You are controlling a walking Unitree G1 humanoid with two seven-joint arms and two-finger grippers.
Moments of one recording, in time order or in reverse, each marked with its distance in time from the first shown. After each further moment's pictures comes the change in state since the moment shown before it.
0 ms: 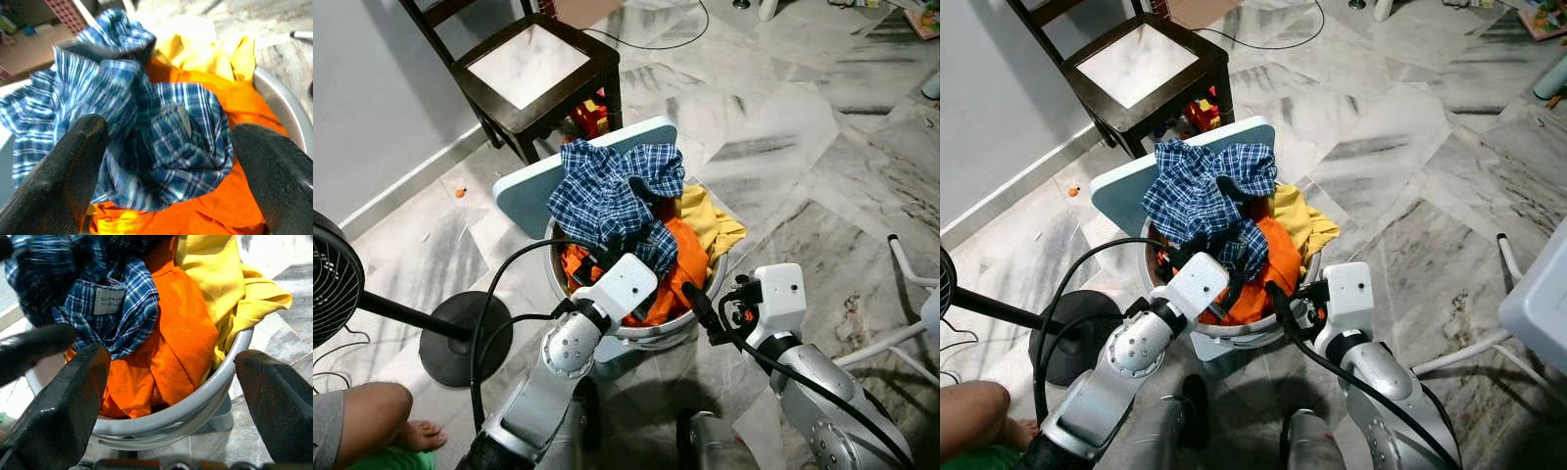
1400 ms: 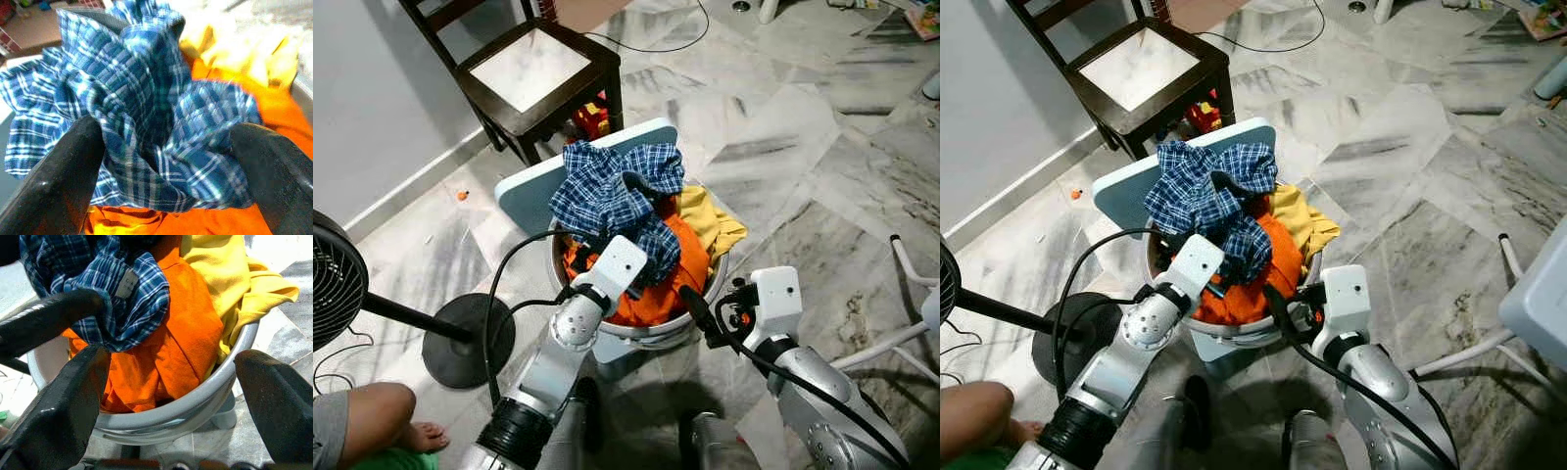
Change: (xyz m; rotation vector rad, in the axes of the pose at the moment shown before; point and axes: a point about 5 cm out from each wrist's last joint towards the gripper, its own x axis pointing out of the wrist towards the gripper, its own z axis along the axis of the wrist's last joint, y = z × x) left arm 0.026 0.005 -0.012 -0.143 0.049 0.081; right arm 0.000 0.002 -0.004 0.002 0.016 0.004
